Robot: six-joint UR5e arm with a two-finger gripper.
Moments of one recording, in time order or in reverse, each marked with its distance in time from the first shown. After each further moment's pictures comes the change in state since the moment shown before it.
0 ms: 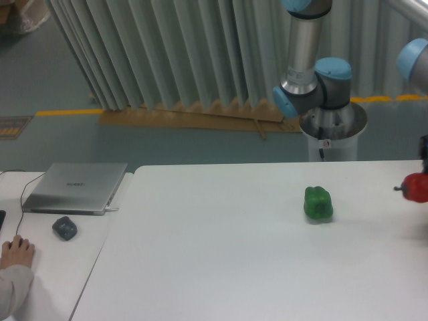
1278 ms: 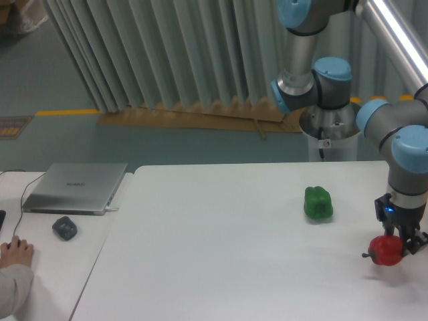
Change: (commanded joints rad) arm -0.103 -0.131 -0.025 0.259 0.107 -0.136
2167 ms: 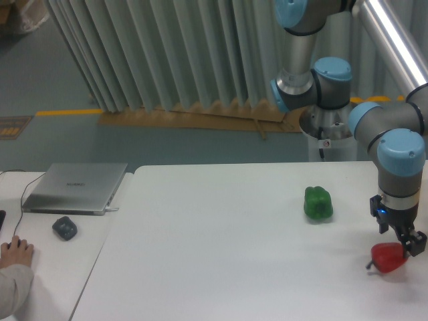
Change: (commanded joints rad) arm -0.012 0.006 -0.002 0.005 0.038 -0.028
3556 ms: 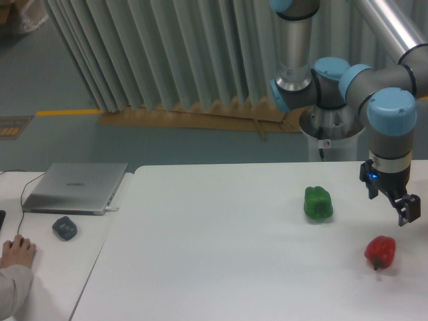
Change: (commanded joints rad) arm 0.003 0.130 -0.003 -0.121 -0.069 -0.048
